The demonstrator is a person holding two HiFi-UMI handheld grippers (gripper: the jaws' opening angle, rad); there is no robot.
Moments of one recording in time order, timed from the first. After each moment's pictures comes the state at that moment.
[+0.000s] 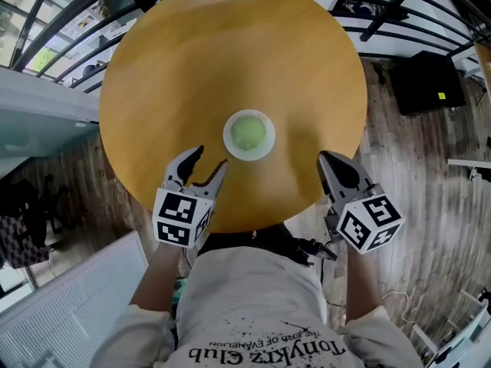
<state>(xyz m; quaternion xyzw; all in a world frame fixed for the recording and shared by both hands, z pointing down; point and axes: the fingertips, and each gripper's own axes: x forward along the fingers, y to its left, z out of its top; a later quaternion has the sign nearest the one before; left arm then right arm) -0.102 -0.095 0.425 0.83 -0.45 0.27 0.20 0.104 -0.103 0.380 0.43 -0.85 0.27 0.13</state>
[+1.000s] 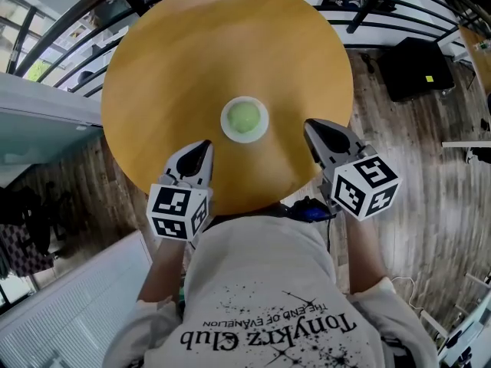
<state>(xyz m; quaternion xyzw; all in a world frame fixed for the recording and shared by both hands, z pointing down) -0.103 -0.068 0.368 0.83 -0.48 0.22 0.19 0.081 -0.098 0.324 0.42 -0.87 0.23 0.13</state>
